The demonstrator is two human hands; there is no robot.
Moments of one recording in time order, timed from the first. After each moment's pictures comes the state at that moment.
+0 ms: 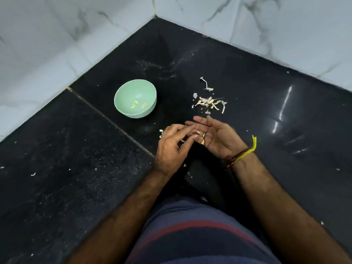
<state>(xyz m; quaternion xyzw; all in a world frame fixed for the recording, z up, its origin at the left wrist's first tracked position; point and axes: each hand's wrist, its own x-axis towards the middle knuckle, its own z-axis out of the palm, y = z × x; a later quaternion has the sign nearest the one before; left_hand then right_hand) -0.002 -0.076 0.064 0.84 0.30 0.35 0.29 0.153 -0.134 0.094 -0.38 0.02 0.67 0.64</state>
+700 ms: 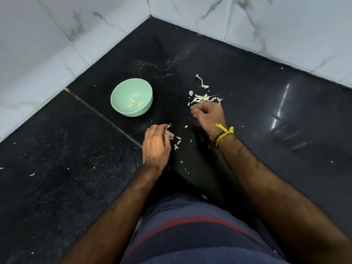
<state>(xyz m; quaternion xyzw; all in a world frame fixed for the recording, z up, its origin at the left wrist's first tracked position) -0.020 -0.062 0.048 0.82 0.47 0.25 0.20 0.161 -0.100 0.077 -0.74 -0.27 0.31 0.53</state>
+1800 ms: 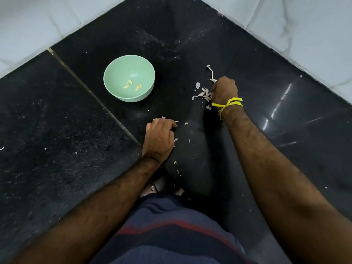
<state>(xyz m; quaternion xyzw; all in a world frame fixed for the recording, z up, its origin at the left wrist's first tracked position) 0.003 -0.046 -0.001 0.85 0.42 0.28 0.18 0.253 -0.014 0.056 -0.88 -0.45 0.14 0.09</state>
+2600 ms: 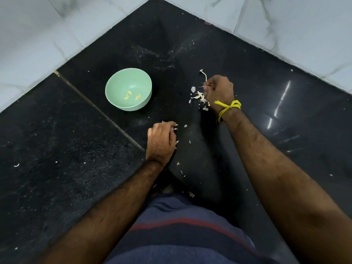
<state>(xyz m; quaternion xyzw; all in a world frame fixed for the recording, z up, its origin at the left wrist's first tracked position) 0.002 -0.051 0.001 0.84 0.44 0.26 0.18 0.230 -0.044 0.081 -0.83 -0.35 0.21 0.38</state>
